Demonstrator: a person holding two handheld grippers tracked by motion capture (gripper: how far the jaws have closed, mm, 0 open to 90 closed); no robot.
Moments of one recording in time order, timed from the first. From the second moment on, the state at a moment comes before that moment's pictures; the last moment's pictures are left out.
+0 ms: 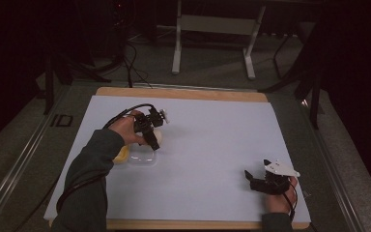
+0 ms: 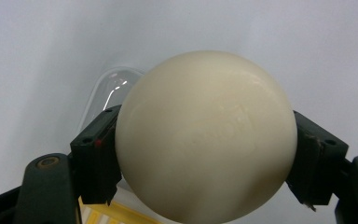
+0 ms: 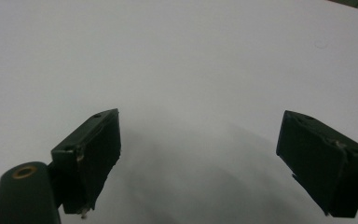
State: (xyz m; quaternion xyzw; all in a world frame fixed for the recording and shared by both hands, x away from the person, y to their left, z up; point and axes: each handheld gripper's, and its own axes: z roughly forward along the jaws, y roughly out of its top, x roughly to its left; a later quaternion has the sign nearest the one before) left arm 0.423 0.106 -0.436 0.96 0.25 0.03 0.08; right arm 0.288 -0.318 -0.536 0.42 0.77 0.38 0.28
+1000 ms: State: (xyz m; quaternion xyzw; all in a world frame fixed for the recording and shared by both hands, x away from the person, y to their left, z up) left arm 0.417 0.139 -0.432 0.96 0.28 0.04 0.07; right arm 0.288 -0.318 -0.536 0.42 0.77 0.38 0.29
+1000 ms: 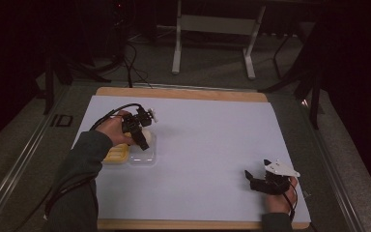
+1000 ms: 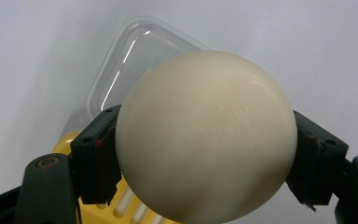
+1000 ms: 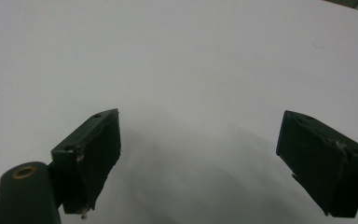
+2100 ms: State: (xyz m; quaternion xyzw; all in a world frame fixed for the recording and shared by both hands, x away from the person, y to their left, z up) left arm 0.414 0.175 -0.431 0.94 0.32 0.05 0.07; right arm 0.287 -0.318 -0.536 0.42 0.77 0.38 0.29
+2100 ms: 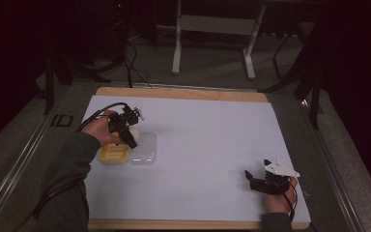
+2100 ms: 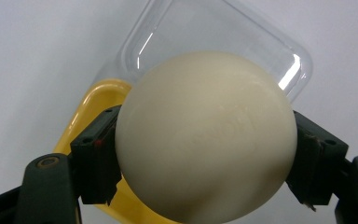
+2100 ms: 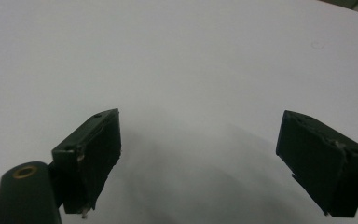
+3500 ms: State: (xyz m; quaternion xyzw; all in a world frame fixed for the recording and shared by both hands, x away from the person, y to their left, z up) left arm 0.406 0.207 -0.460 0.93 0.35 0.06 0.06; right arm 0.287 -0.317 -0.536 0.42 0.77 0.38 0.29
